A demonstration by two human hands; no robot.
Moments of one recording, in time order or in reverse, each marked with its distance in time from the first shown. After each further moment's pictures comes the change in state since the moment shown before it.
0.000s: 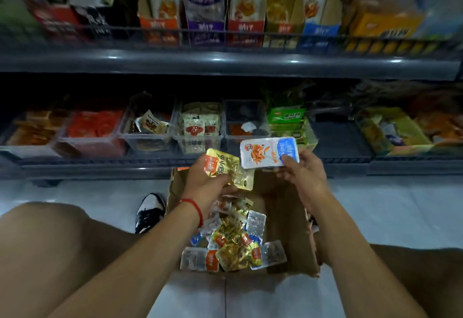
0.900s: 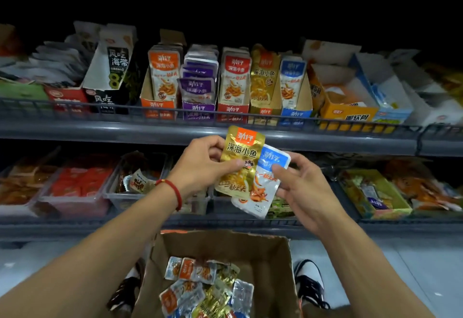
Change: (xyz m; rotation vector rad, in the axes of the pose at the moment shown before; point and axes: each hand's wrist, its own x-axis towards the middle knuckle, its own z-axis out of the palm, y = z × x) left_hand 0.017 0.170 0.026 0.411 -0.247 0.506; right_hand -0.011 -0.154 0.022 0.098 -0.219 -0.100
